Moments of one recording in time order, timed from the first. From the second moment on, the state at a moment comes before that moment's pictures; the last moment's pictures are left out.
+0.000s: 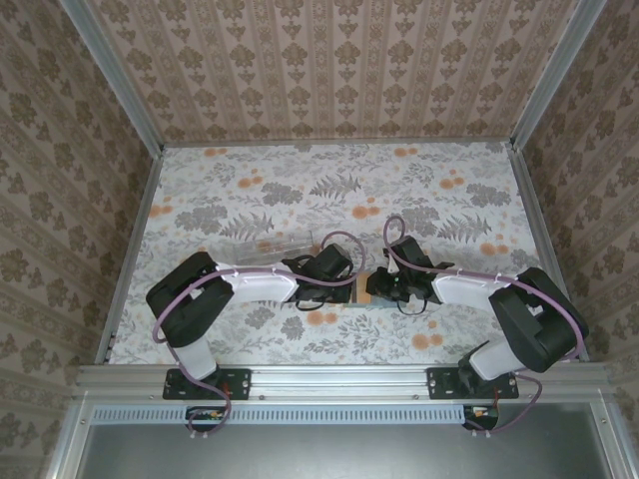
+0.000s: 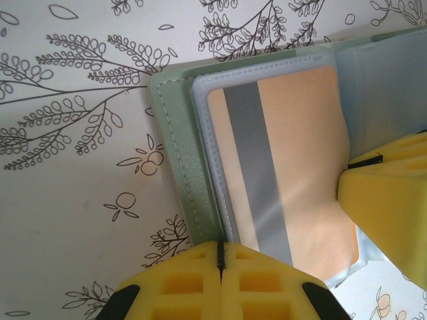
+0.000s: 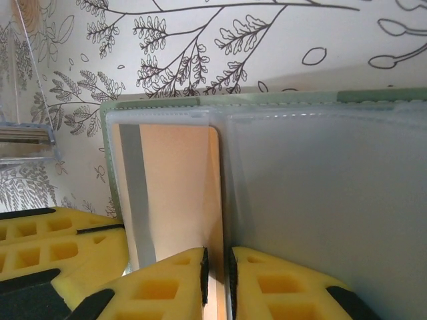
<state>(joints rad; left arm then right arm) -1.01 1.74 0.90 -0.17 0.08 -0.77 0.52 1.47 0.55 -0.07 -0.33 0.79</state>
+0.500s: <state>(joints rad) -1.01 1.74 0.91 -0.20 0.08 -0.77 0.49 1.46 0.50 0.02 -0.38 0.84</state>
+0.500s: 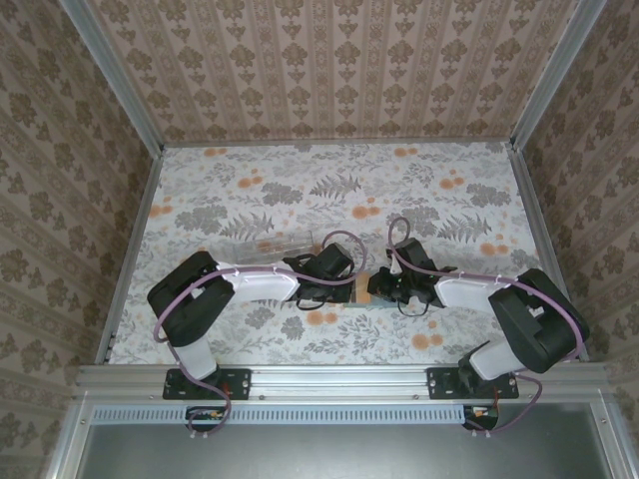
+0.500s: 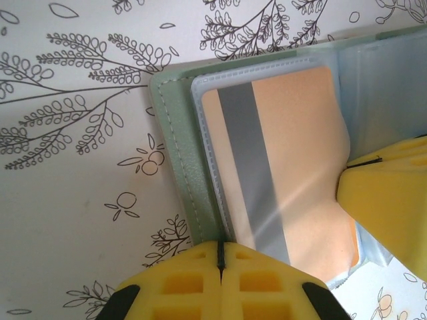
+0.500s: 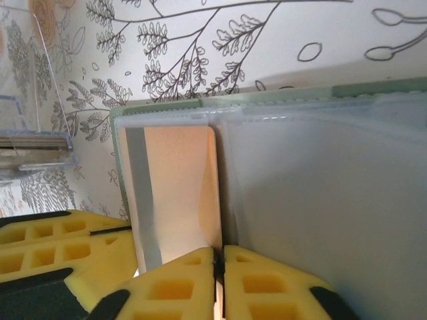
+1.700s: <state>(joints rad) -1.02 1.75 0.97 -0.25 0.08 -0.74 0.44 1.43 0.48 -0.02 -0.38 0.81</state>
